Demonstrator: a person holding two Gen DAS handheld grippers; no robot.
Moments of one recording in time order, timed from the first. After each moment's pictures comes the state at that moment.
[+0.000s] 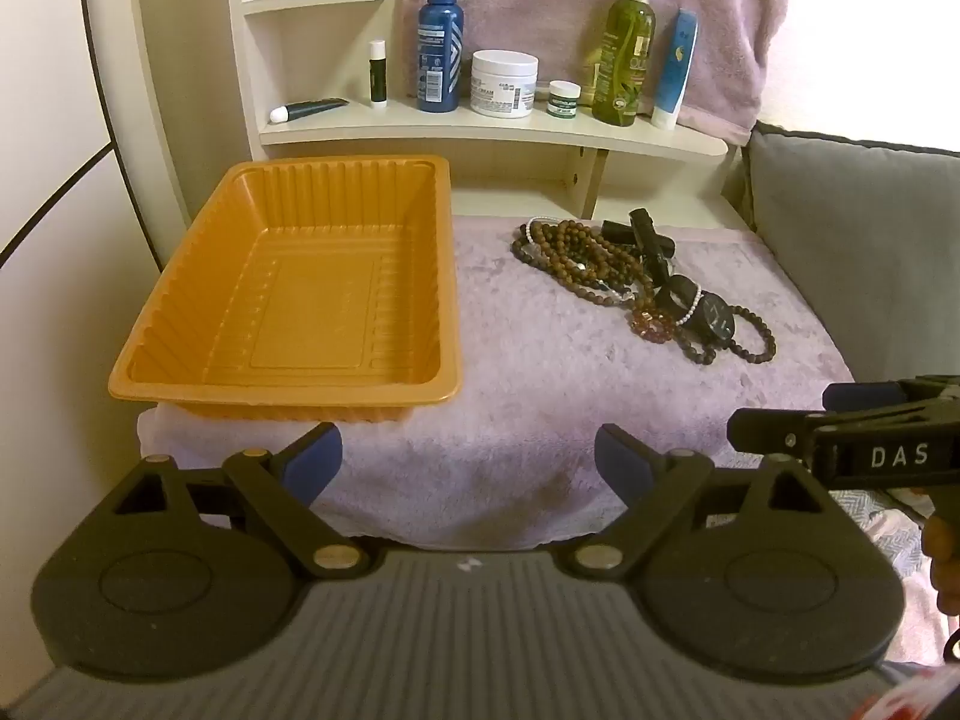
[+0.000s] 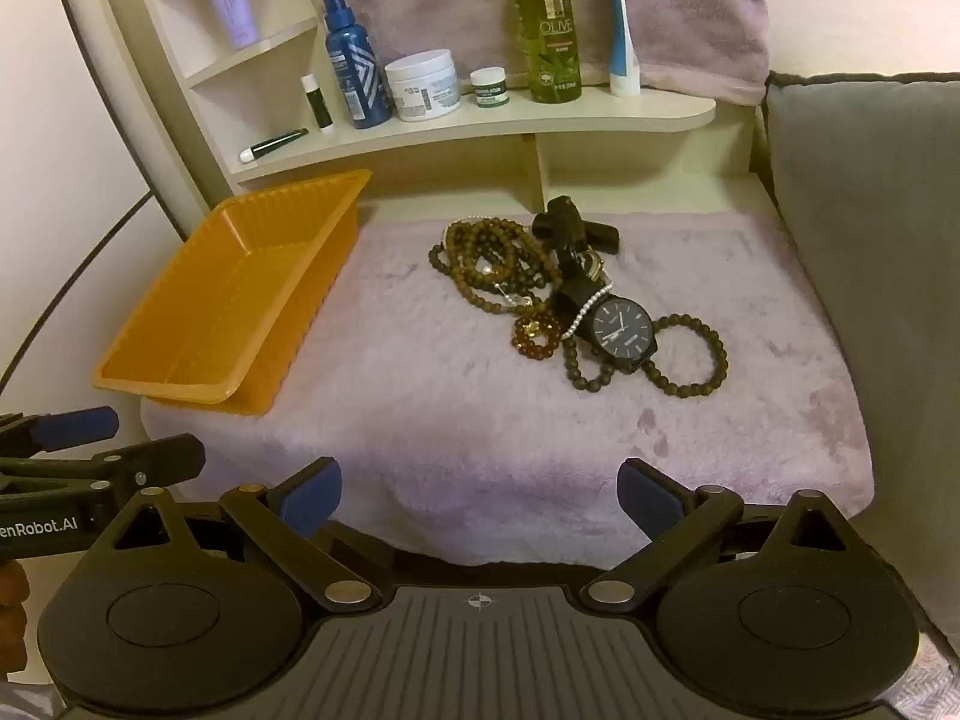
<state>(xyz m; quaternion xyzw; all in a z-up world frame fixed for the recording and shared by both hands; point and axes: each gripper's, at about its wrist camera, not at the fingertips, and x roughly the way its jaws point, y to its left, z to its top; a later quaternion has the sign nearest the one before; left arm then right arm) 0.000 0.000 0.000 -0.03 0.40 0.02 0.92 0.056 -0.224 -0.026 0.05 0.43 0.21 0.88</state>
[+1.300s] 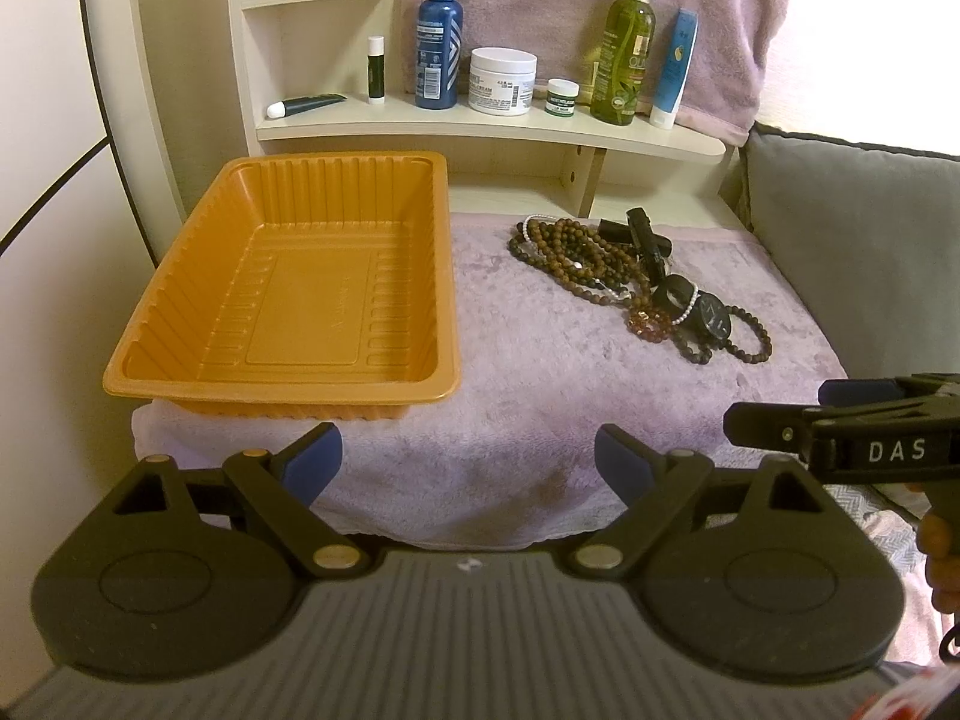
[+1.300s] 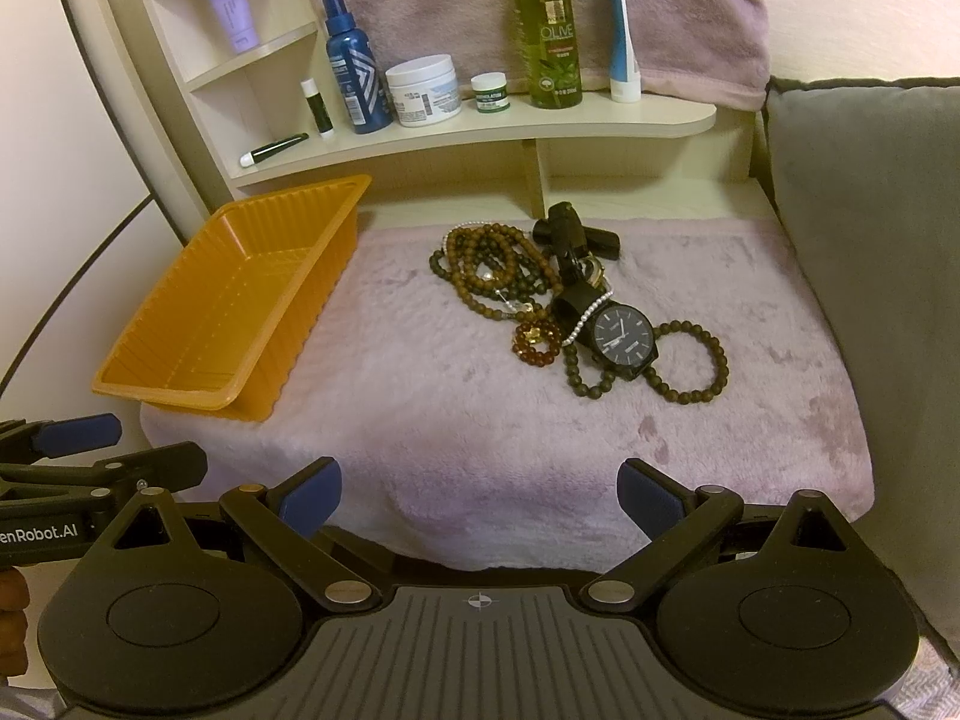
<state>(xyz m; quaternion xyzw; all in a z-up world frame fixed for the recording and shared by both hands) 0.000 -0.001 -0.001 -0.03 0.40 0.01 0.91 0.057 -0.223 -0.023 0.05 0.43 0.21 0.88</state>
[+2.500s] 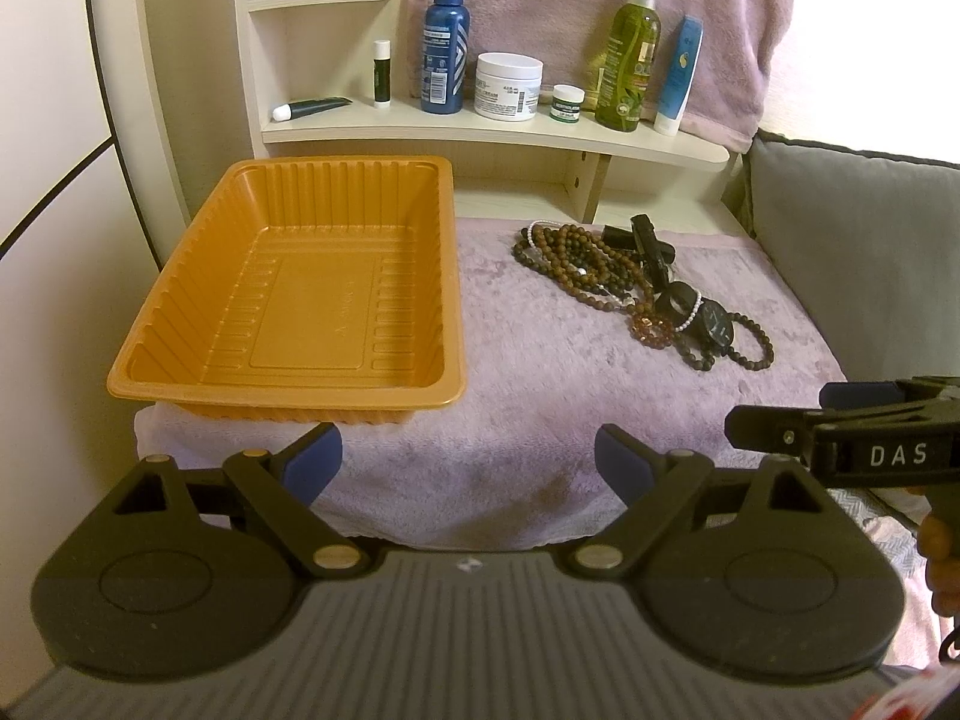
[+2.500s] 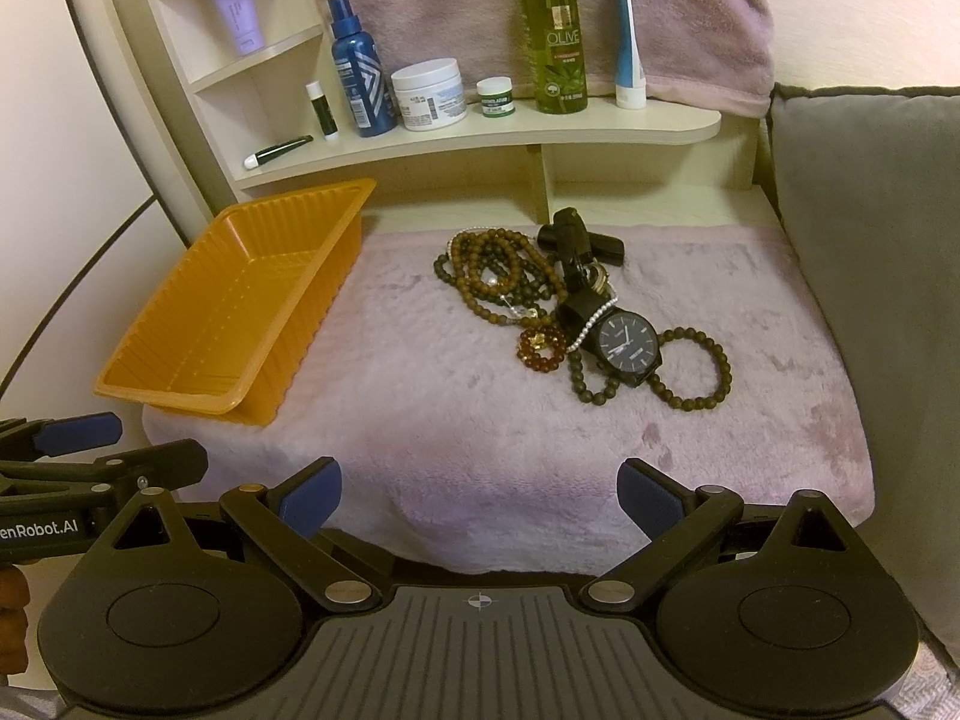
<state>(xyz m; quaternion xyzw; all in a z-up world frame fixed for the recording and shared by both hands) 0.000 0.000 0.000 -0.04 0.40 0.01 0.91 0.057 -0.221 -0.020 0.05 0.43 0.21 0.88</state>
